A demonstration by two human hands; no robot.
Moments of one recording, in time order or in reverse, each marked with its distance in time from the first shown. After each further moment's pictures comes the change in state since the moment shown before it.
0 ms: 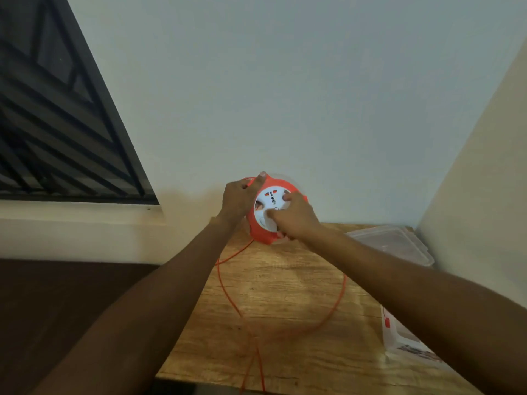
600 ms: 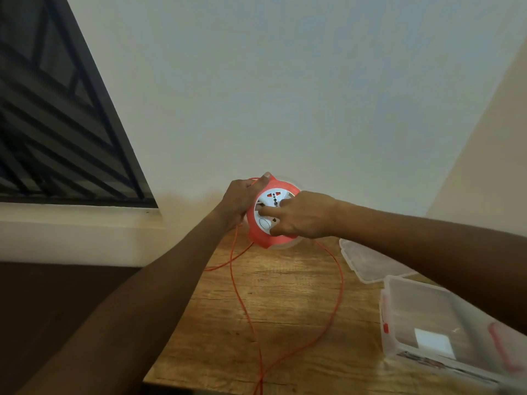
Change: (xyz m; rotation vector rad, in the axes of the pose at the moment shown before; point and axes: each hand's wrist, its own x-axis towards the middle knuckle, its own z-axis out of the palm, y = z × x) left_hand 0.009 0.017 -0.005 0.072 -0.227 -0.048; right_hand -0.001 -0.025 -0.059 -1.755 -0.307 -1.243
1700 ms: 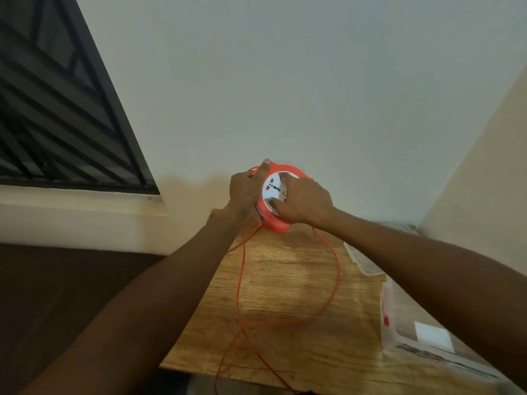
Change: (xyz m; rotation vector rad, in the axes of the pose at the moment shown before) left_hand -0.008 -0.006 0.024 -0.187 0.282 -0.067; right_hand 0.034 -0.016 0.018 0.900 0.125 0.987
